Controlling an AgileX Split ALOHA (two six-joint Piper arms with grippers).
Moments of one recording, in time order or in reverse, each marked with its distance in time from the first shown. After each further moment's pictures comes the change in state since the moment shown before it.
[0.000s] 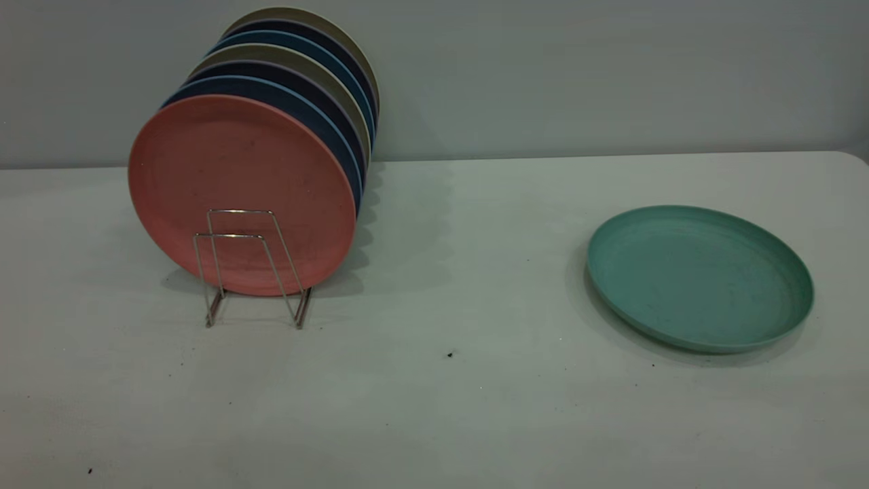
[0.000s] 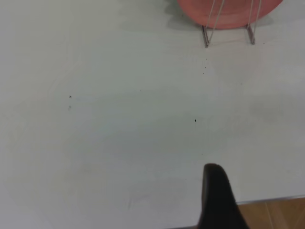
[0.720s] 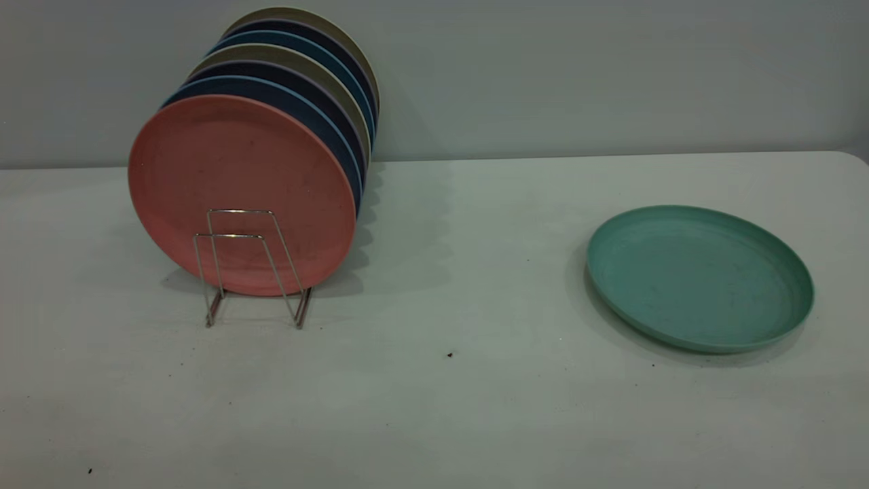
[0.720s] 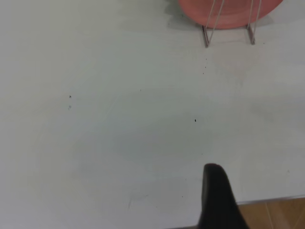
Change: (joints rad) left arm 0.000 0.000 0.000 0.000 0.000 0.000; right arm 0.000 0.000 0.001 0.000 0.000 0.000
